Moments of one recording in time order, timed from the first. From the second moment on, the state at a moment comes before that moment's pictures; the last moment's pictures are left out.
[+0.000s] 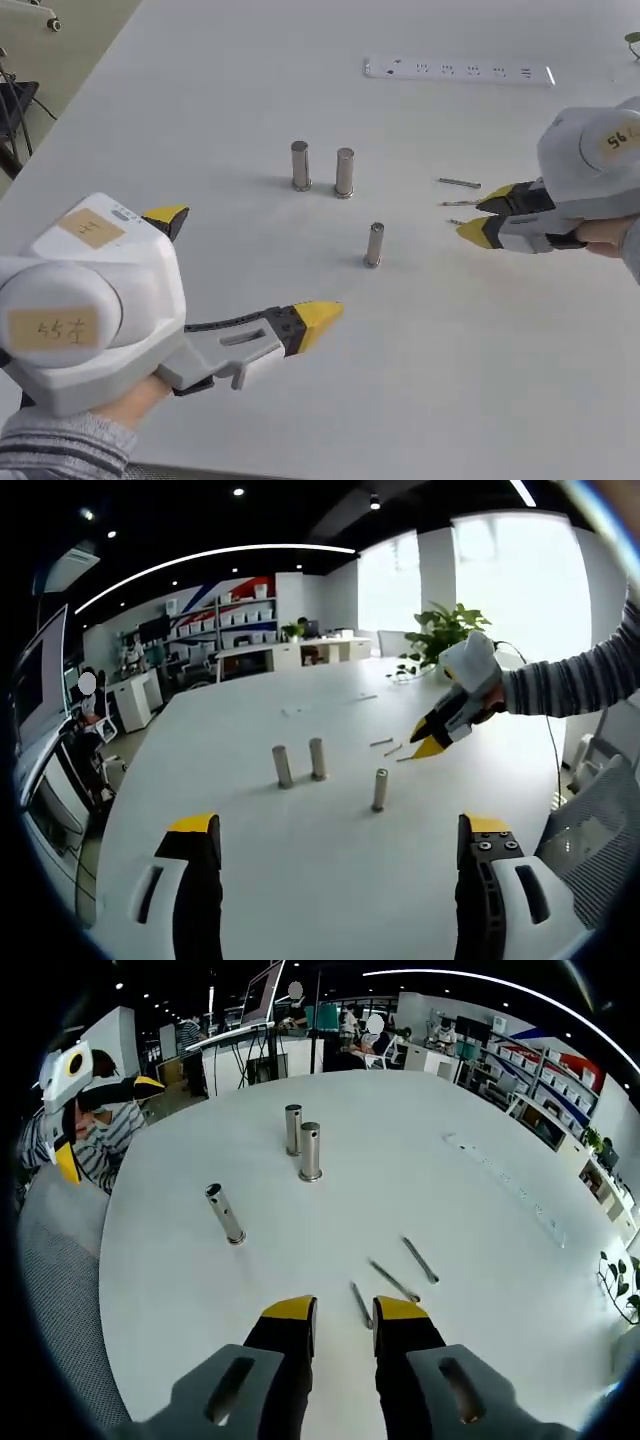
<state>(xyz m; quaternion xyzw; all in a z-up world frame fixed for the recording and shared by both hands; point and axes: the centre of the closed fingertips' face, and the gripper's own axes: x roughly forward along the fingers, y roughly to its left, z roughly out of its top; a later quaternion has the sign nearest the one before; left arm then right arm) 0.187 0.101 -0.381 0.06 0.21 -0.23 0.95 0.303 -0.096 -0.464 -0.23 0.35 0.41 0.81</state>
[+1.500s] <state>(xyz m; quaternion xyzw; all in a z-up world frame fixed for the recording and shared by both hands) 0.186 0.105 -0.381 0.06 0.23 -0.23 0.94 0.311 -0.108 -0.479 -0.28 0.38 0.43 0.77</state>
